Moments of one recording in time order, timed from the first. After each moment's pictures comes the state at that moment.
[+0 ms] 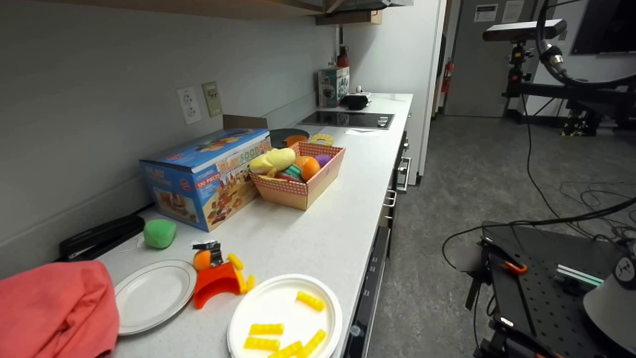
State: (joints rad) arm -0.26 -0.40 -0.11 -1.97 -0.58 2.45 0.57
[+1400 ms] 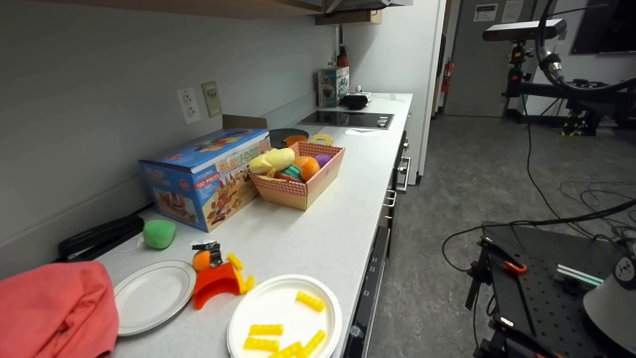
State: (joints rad) arm -0.37 -0.41 0.00 -2.01 -0.67 2.51 0.75
